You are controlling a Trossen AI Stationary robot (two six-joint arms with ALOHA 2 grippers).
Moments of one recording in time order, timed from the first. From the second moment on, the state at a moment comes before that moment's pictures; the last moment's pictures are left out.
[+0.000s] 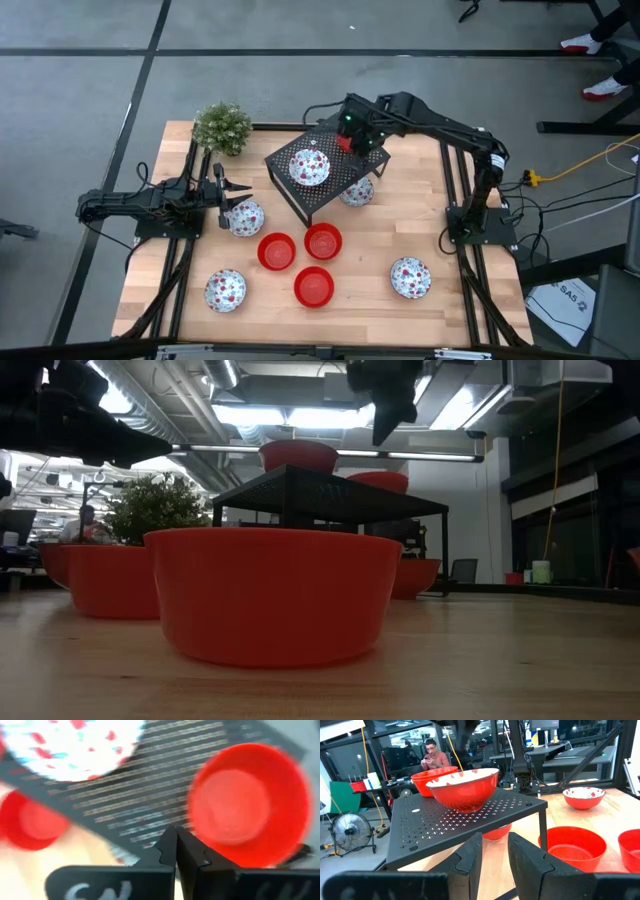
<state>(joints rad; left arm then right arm) 0.02 0.00 0.05 -0.06 -0.22 0.15 -0.32 1.79 2.03 -1.38 0.09 0.02</state>
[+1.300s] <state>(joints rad) 0.02 0.00 0.05 -0.06 -0.22 0.15 0.31 1.77 2.04 -1.57 -0.16 0.36</state>
